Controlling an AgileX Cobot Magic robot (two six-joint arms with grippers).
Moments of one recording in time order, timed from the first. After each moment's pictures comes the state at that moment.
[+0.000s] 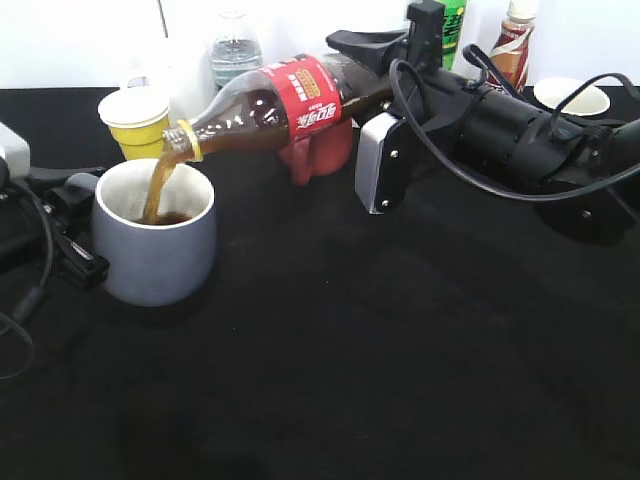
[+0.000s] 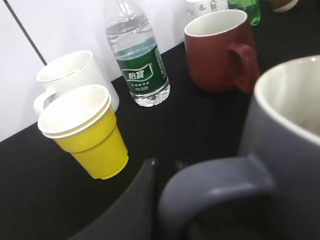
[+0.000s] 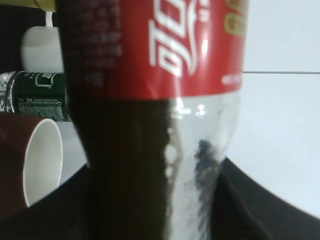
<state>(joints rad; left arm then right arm) -0.30 1.44 -0.33 0.24 -0.78 0.15 0.44 1.89 -0.89 -0.48 -1.08 -1.29</state>
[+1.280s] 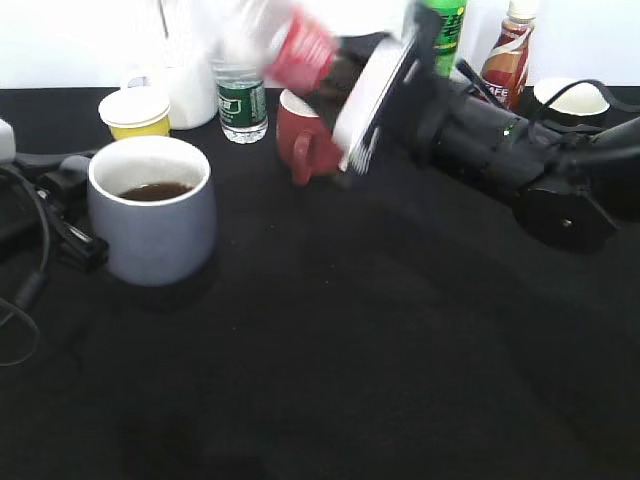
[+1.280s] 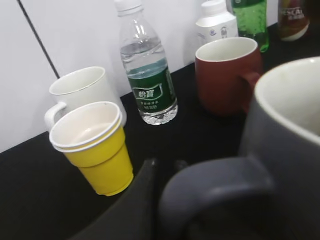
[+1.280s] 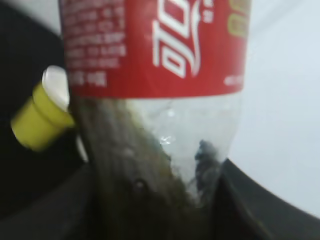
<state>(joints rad) -0.30 1.44 -0.33 0.21 -0.86 0.11 0.50 1.89 -0.89 -0.46 -1.09 -0.45</state>
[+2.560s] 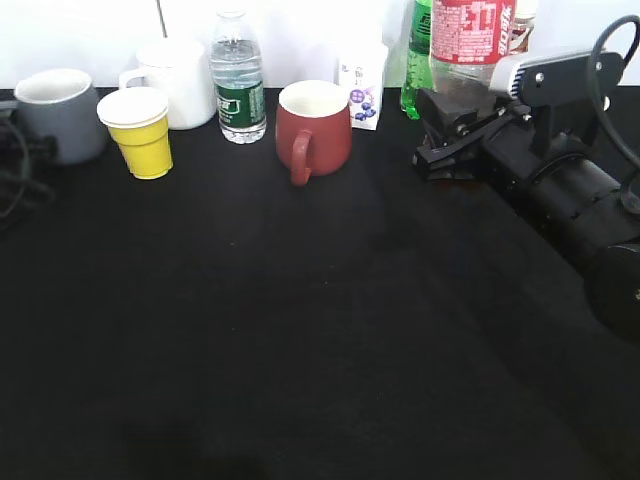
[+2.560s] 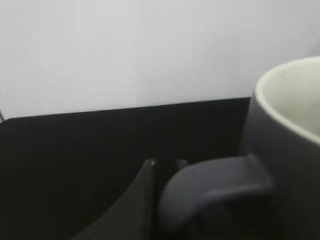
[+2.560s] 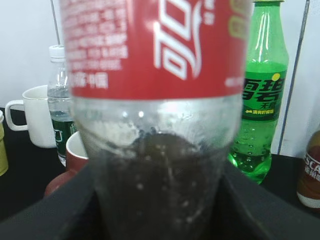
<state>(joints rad) 0.06 2.17 -0.99 -0.08 -0.98 0.14 0.50 1.76 -0.57 0.11 -1.18 -0.03</state>
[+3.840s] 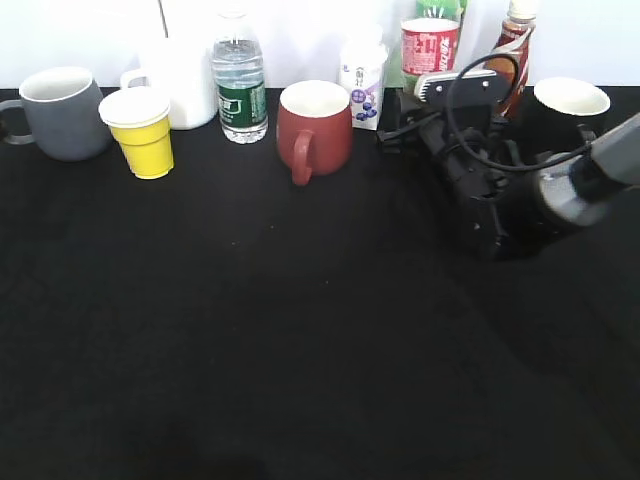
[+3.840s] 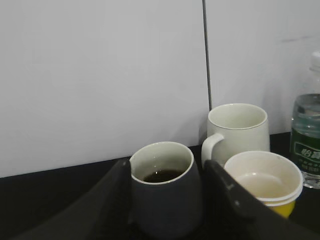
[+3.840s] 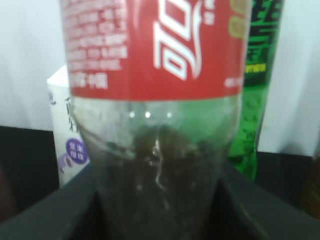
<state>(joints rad) -0.10 1.36 -0.46 -0.04 -0.77 0.12 0.42 2.32 -1.14 0.23 -1.20 -0.12</state>
